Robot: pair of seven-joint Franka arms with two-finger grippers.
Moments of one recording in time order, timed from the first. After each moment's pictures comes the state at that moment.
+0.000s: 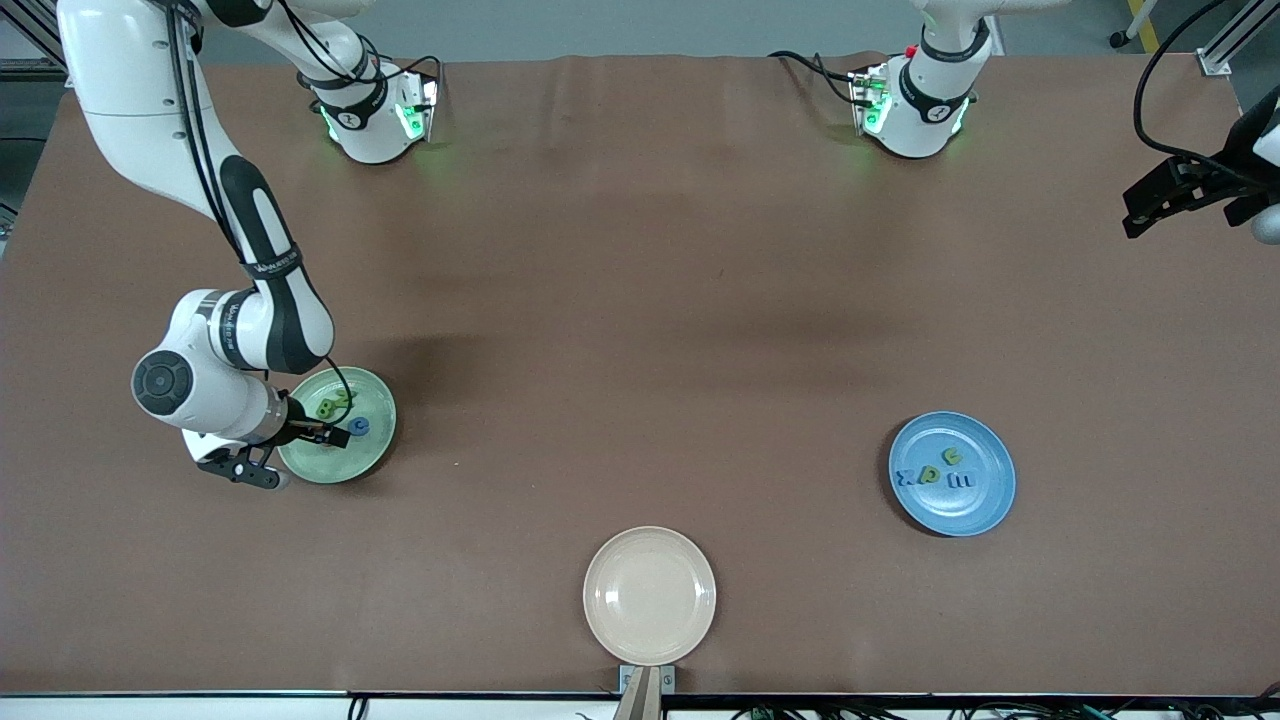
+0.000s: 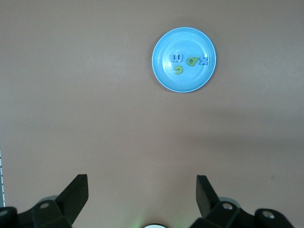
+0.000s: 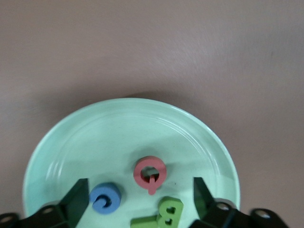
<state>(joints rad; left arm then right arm) 0.02 -0.05 -0.09 -1.53 0.09 1.46 -0.12 0.16 0.55 -0.17 -1.86 0.13 2.34 0.10</state>
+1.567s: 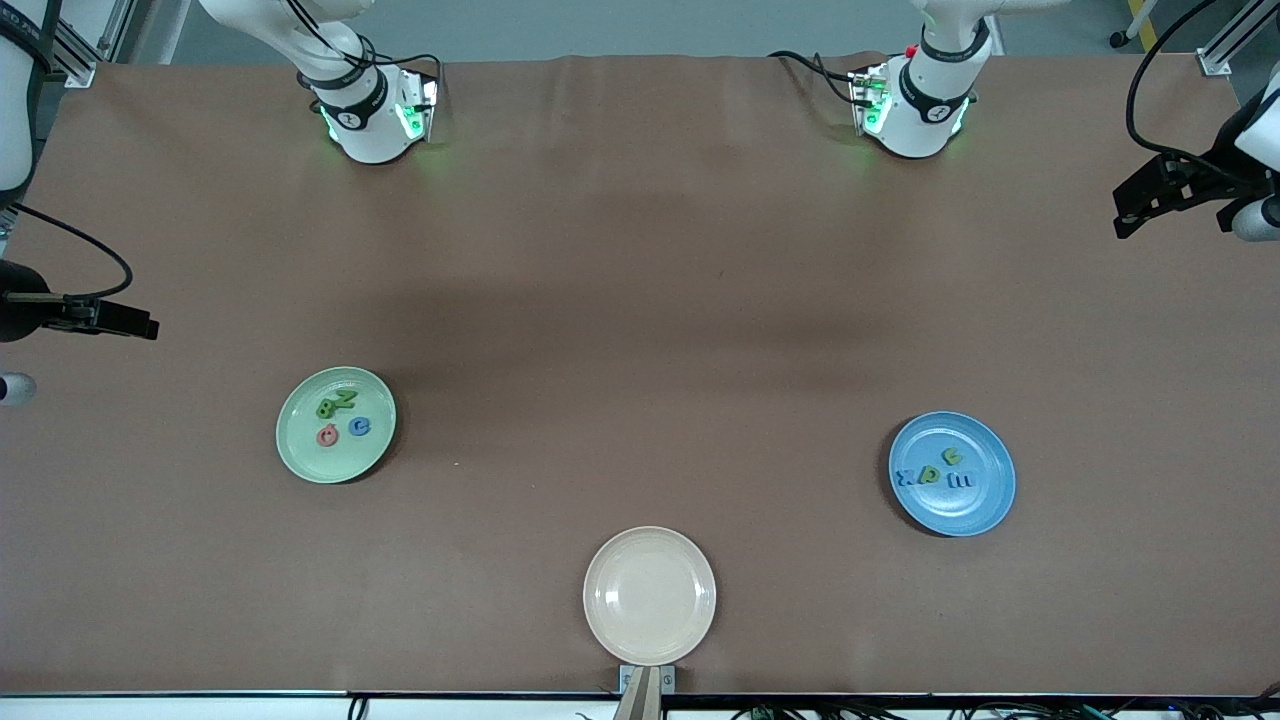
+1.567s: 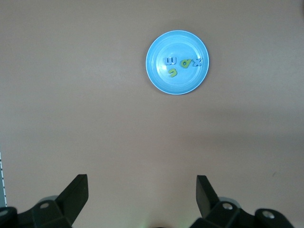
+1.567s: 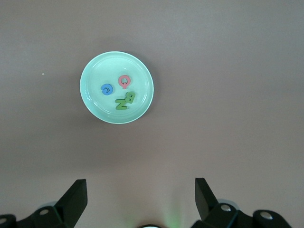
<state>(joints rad) 0.02 -0.05 -0.10 -1.54 0.08 1.48 -0.08 0.12 0.28 -0.26 -1.31 0.04 1.39 -0.02</state>
